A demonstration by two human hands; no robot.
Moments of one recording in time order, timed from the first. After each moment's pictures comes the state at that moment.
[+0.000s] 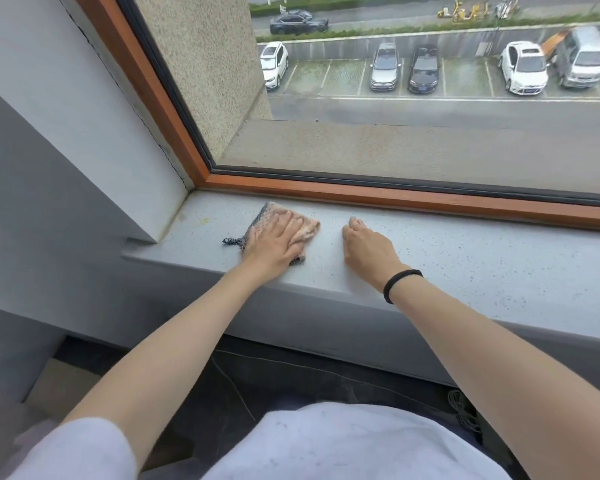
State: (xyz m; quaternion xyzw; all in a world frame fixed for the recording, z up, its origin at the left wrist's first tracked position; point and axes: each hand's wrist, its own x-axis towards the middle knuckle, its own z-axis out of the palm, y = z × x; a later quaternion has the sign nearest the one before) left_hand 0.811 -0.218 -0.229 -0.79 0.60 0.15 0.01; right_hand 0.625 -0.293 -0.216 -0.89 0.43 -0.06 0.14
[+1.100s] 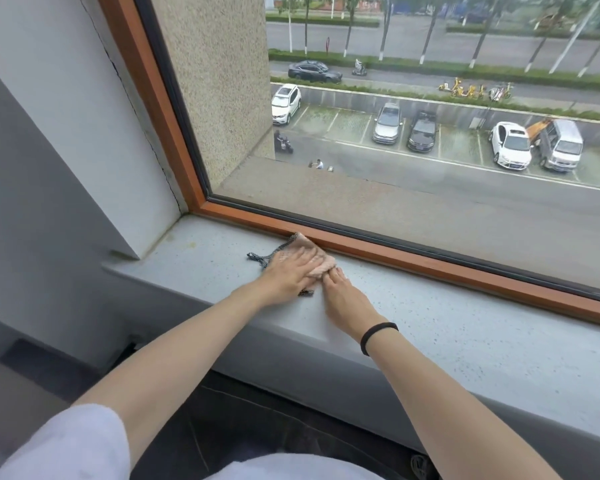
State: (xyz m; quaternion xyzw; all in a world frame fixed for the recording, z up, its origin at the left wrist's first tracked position) left_hand 0.784 -0.259 -0.220 -0.72 0.67 0.18 -0.02; right_hand 0.622 -0.297 -0.219 -0.92 0.36 0.00 0.16
